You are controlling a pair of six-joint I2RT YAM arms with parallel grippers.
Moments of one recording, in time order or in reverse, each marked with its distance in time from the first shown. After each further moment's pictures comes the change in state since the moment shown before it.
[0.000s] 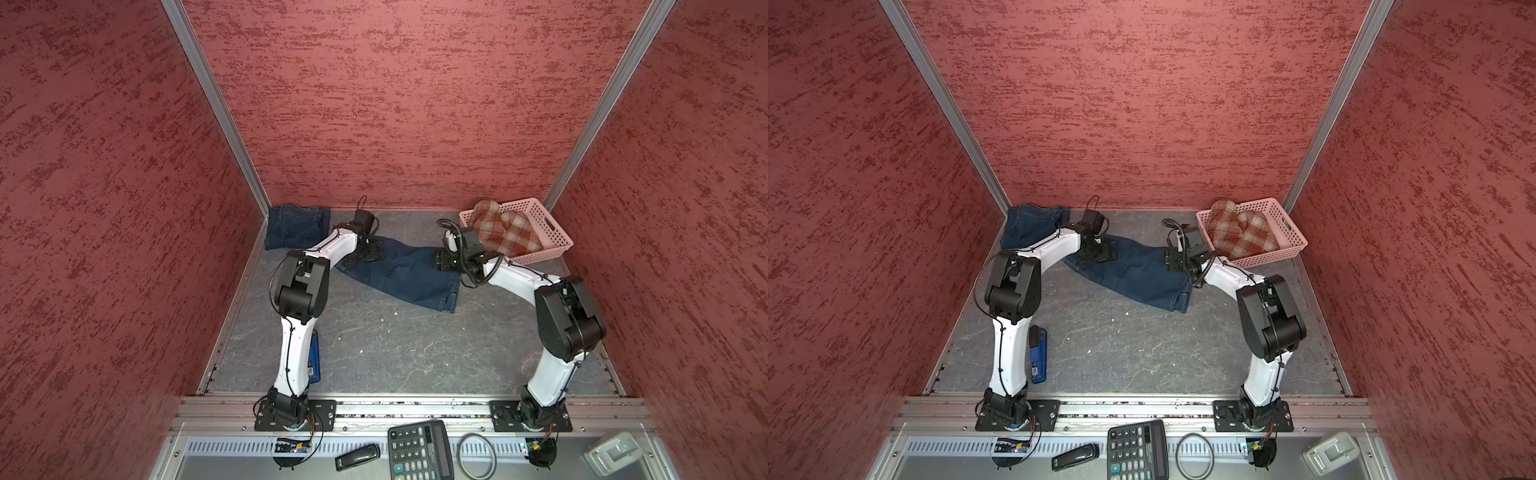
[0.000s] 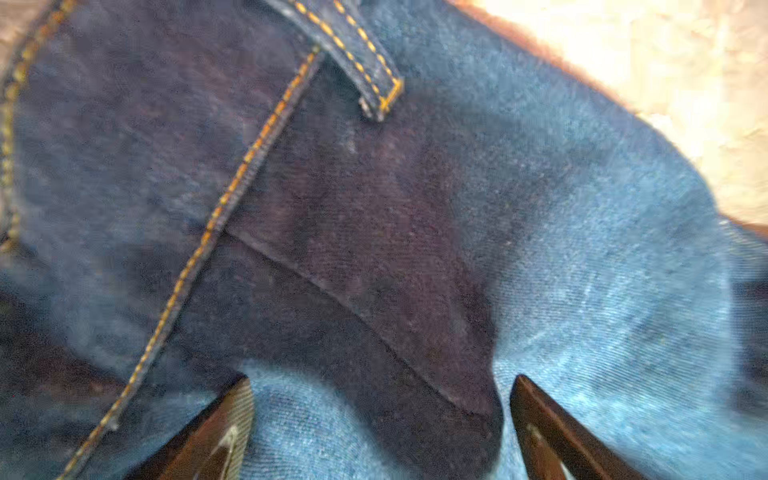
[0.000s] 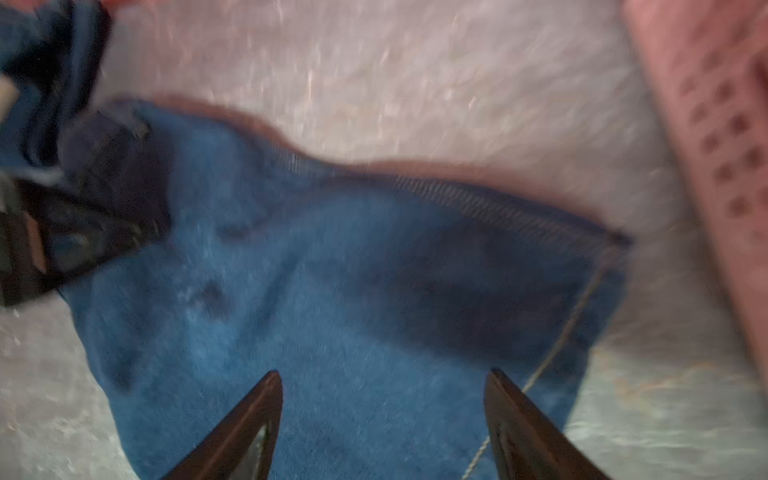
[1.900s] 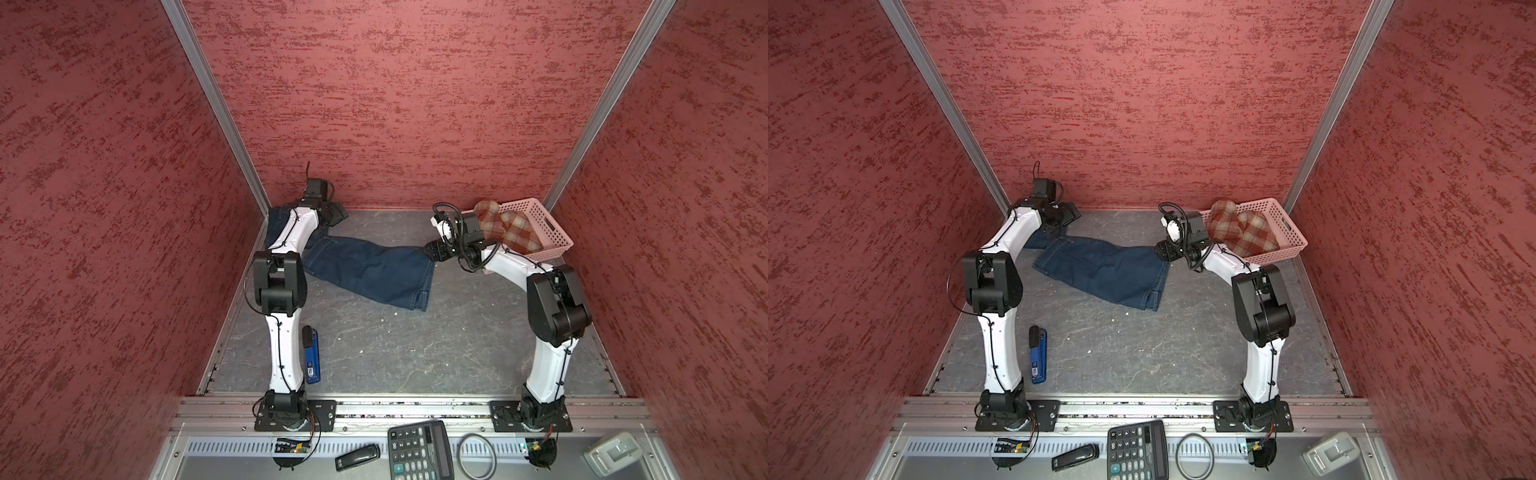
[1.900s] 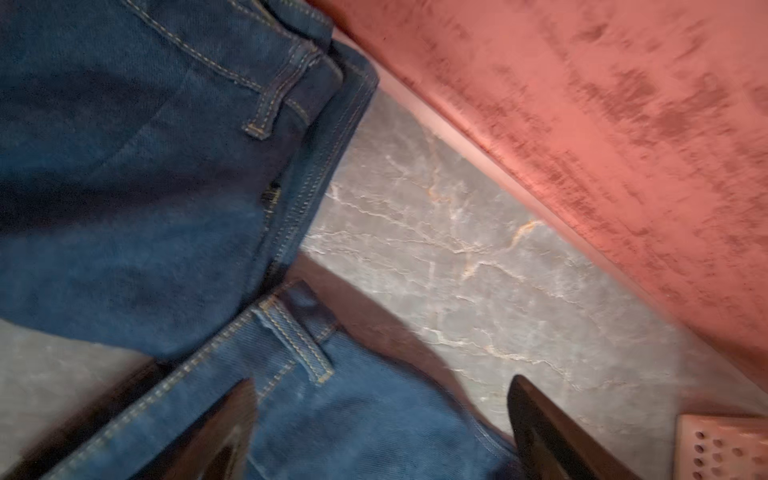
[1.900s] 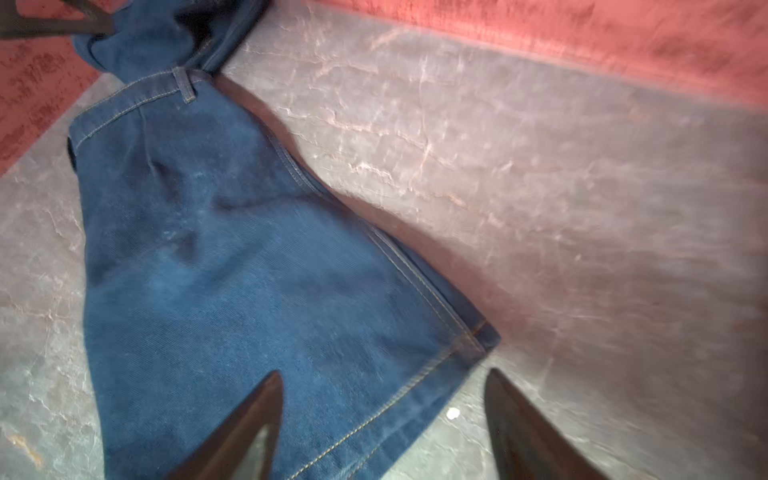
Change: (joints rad) left arm 0.235 0.005 0.311 -0.026 -0.019 -0.131; right arm -0.090 0.075 0.200 0.031 -0.269 -0.379
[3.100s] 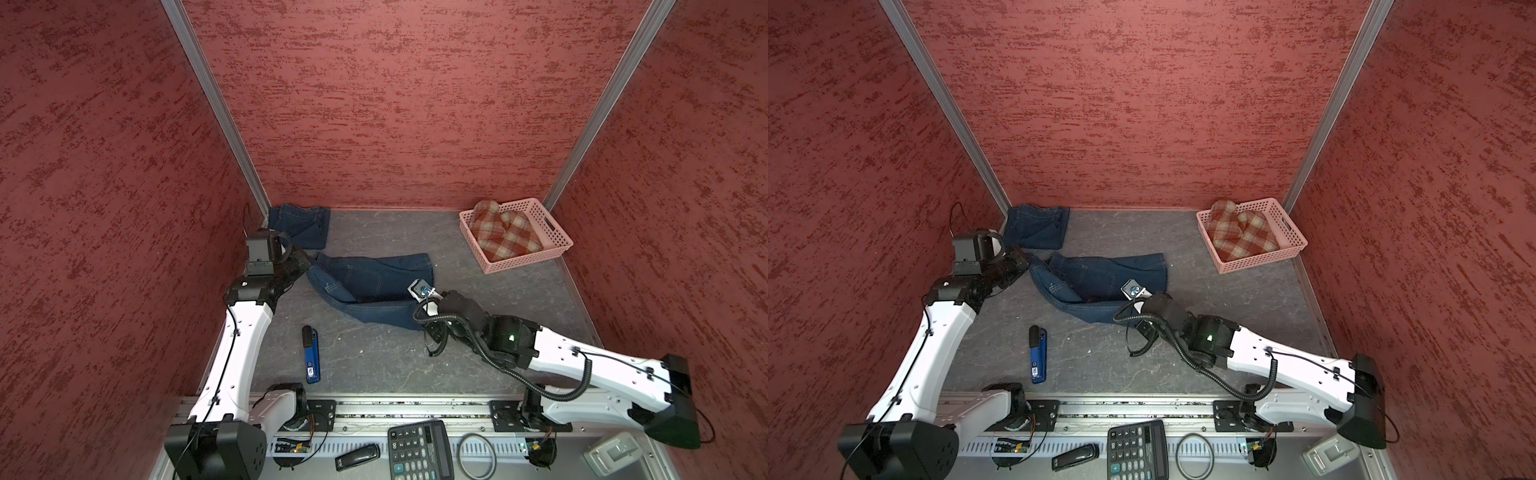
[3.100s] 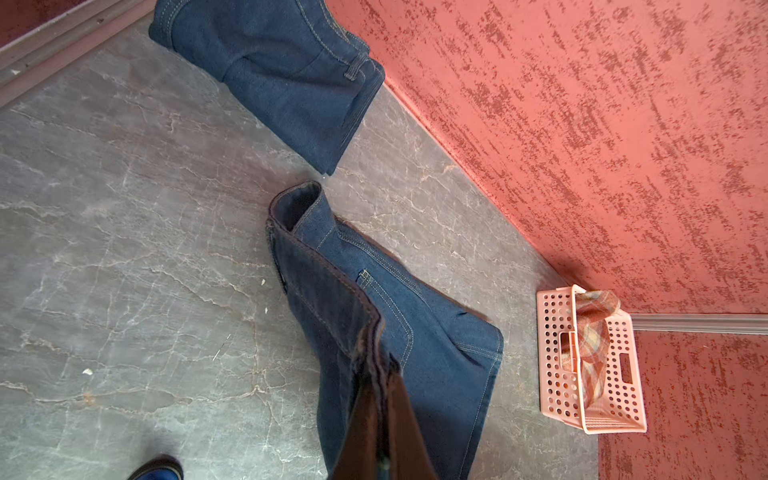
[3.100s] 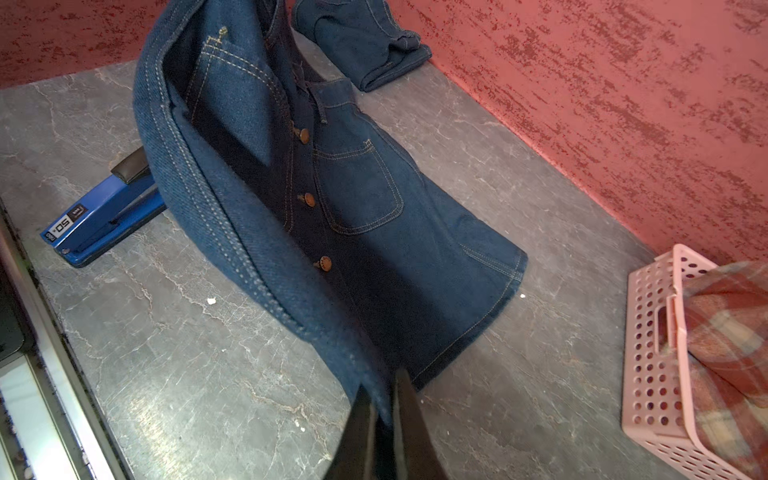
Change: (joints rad) left arm 0.116 -1.130 -0.989 0.093 0.137 -0.079; right arm 0.793 -0.772 -0.422 -0.261 0.727 0.031
